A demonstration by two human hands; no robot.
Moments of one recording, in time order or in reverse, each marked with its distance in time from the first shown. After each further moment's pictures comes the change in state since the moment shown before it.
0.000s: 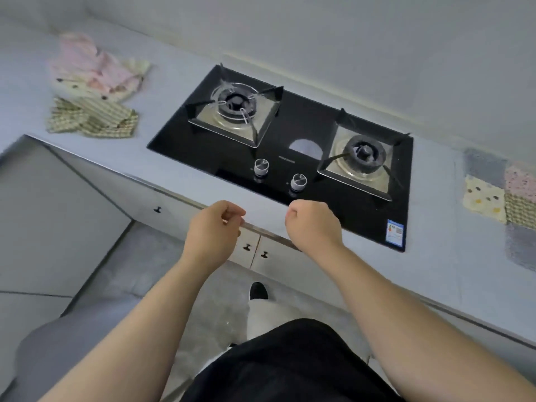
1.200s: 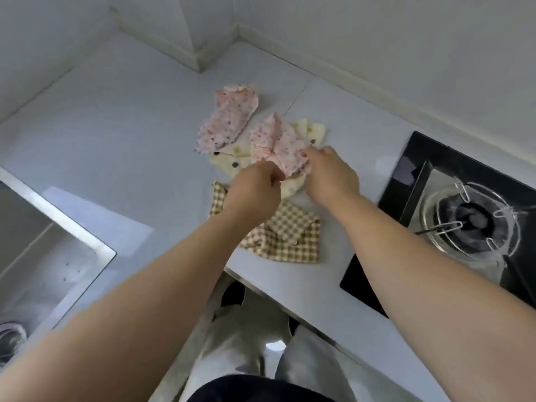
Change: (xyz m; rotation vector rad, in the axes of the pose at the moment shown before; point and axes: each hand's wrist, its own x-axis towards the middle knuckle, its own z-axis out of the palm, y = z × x) left_hand 0.449 -0.114 -0.361 0.265 0.044 0.081; right_hand 0.424 -0.455 0.159 -0.166 -0.076 -0.287
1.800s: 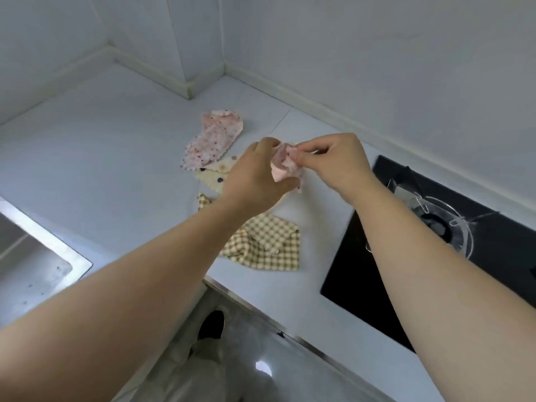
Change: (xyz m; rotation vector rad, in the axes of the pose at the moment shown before) left_hand 0.011 0.025 -0.010 -0.090 0.140 0.267; right_hand -0.037 -0.016 -0.080 0.788 0.195 -0.040
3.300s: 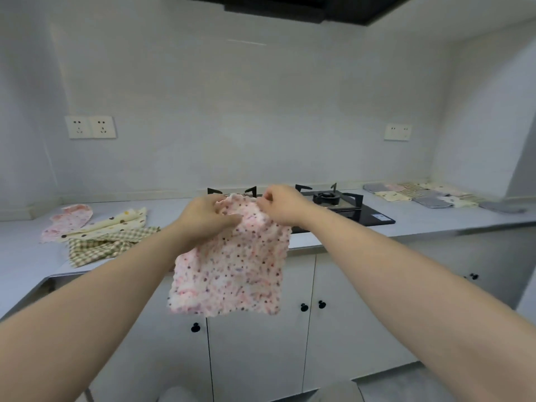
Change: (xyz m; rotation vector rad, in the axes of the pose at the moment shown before) left_hand -0.365 0.086 0.060 -0.261 -0.379 0.509; right_hand -0.491 0.068 -0.029 -0.651 0.563 0.086
